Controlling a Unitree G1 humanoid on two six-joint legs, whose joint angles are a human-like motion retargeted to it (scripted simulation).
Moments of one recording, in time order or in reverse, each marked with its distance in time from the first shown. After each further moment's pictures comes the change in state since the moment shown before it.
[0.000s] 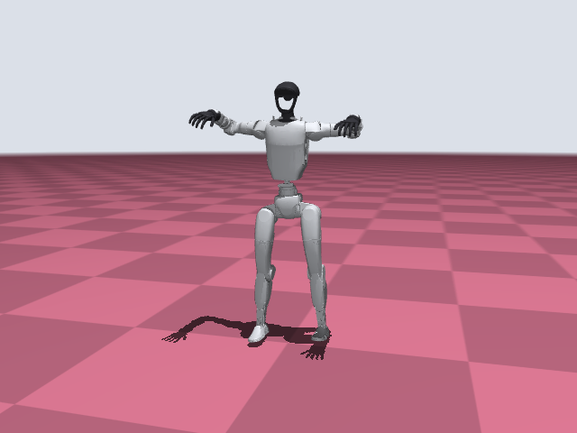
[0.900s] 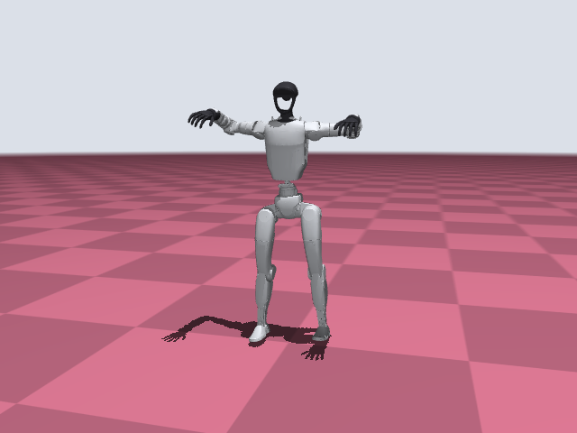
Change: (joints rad) left arm -0.119 0.003 -0.107 0.019 0.026 0.003 0.002; right arm 0.160 0.017 -0.167 -0.016 0.011 -0.001 0.002; waist 0.017 0.019 -0.007; left_leg -0.001 0.003 0.002 -0.001 -0.003 -0.002; right_leg -0.001 0.002 -0.001 0.000 -0.008 0.001
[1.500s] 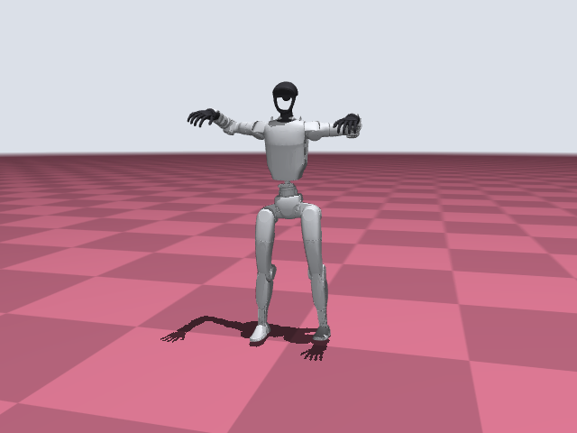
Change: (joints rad) left arm 0.003 0.010 0.007 0.005 -0.010 -0.002 0.029; right arm -0.009 -0.017 0.009 0.022 0.014 0.000 -0.022; waist -0.004 0.006 -0.003; left_leg 0.010 0.005 -0.002 0.008 -0.012 0.003; right_leg 0.005 0.006 0.003 0.016 -0.018 -0.023
